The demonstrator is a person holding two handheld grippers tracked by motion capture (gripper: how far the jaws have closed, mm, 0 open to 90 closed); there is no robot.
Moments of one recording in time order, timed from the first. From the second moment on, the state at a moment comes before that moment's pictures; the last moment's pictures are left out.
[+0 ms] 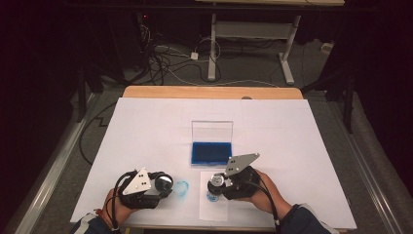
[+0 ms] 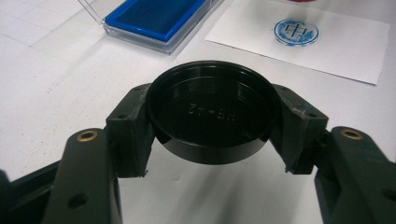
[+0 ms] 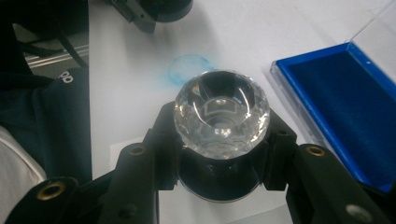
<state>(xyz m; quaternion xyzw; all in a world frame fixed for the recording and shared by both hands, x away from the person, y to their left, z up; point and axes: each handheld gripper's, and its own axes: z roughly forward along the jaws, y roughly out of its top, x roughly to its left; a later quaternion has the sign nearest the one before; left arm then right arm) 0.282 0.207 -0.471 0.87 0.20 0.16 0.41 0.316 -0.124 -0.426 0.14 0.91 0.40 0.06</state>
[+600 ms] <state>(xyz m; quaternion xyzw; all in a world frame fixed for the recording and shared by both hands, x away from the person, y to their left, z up) 0.283 0.199 -0.473 0.88 0.19 0.15 0.41 0.312 -0.131 -0.406 0.14 0.89 0.42 0.08</state>
